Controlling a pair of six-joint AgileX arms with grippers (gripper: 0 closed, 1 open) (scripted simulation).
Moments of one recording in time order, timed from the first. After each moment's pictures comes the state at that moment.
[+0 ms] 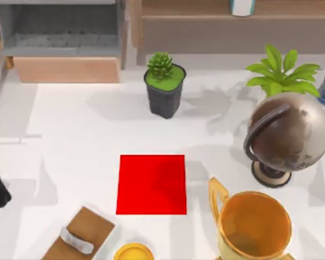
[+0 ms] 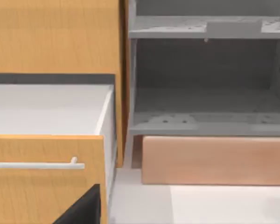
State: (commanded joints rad) left arm 0.00 0.00 0.00 0.00 0.00 0.00; right arm 0.00 0.00 0.00 0.00 0.00 0.00
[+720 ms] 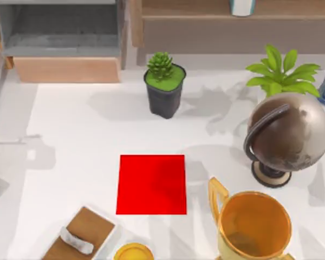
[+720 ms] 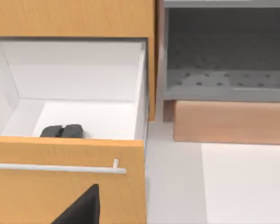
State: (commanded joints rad) left arm 0.08 0.55 0.53 -0.30 0.00 0.04; right arm 0.00 0.00 0.00 0.00 0.00 0.00
